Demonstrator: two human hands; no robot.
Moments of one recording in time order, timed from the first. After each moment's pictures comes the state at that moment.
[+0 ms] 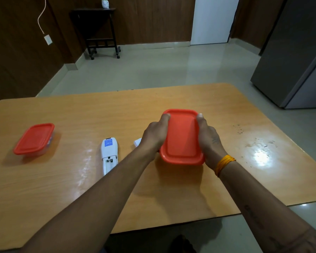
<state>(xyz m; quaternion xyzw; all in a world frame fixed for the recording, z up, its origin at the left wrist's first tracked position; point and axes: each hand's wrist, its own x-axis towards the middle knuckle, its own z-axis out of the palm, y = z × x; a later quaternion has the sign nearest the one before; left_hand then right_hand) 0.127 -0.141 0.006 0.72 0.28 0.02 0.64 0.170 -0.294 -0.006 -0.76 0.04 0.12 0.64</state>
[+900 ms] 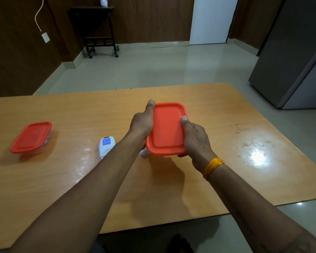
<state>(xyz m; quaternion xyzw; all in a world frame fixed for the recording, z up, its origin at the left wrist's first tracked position) 0.130 -0.115 0.025 0.70 0.32 0.07 0.63 0.135 -0.277 0.015 -0.78 -0.03 0.12 0.61</state>
